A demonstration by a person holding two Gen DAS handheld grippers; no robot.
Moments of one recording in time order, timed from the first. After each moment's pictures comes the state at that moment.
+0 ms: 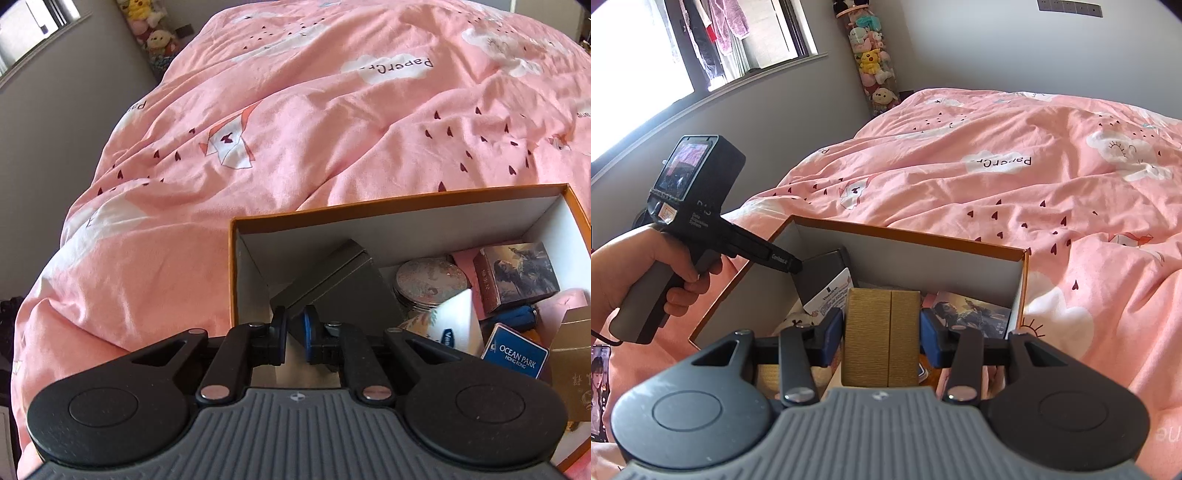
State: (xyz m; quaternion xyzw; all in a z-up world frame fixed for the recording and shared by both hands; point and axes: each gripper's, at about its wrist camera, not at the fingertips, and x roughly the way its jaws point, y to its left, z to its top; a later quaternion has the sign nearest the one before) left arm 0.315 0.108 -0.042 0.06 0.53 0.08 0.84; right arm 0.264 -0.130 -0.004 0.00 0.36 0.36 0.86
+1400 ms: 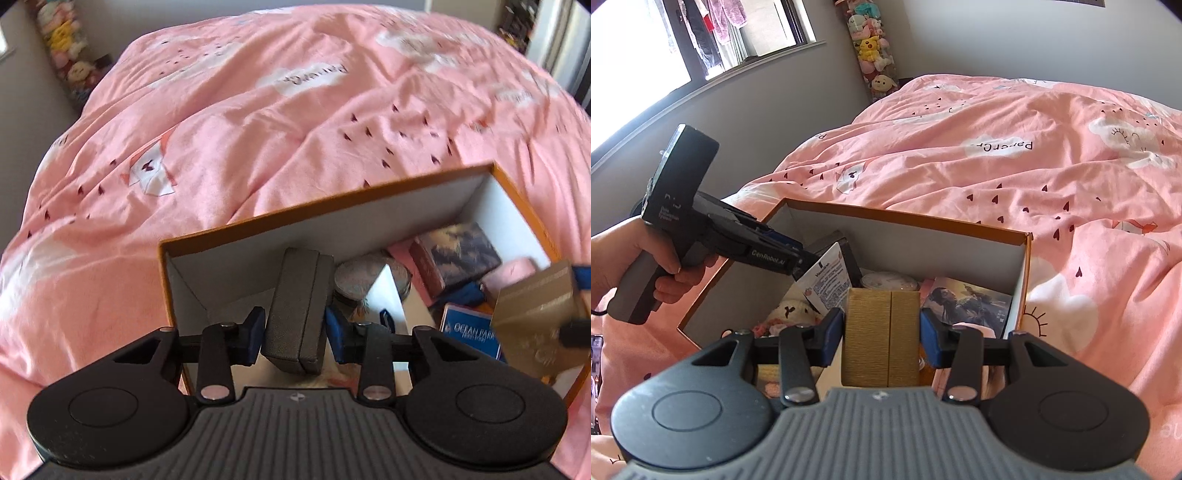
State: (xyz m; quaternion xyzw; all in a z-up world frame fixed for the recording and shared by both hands) left arm 0.308 0.118 -0.047 0.02 0.51 -0.04 0.86; right arm 0.270 -0.127 -0.018 -0.01 0.38 0.36 0.85
